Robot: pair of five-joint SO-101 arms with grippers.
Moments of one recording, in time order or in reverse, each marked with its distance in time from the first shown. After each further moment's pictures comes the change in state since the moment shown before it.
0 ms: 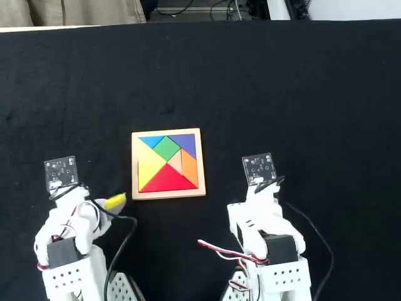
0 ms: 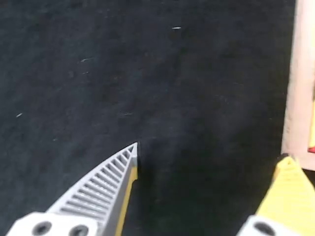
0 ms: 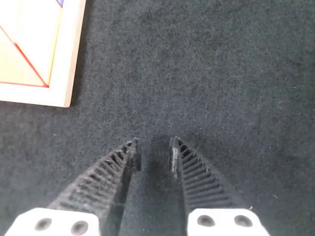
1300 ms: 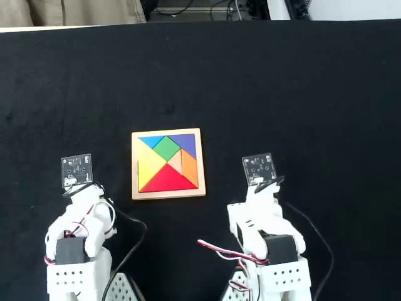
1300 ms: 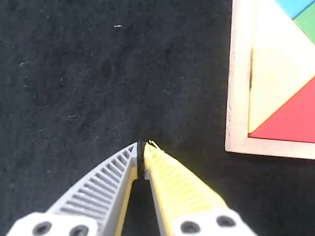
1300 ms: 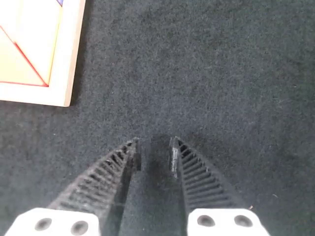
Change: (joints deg) left arm 12.8 0.1 0.0 0.0 9.1; right arm 0.0 0.0 0.0 0.1 0.0
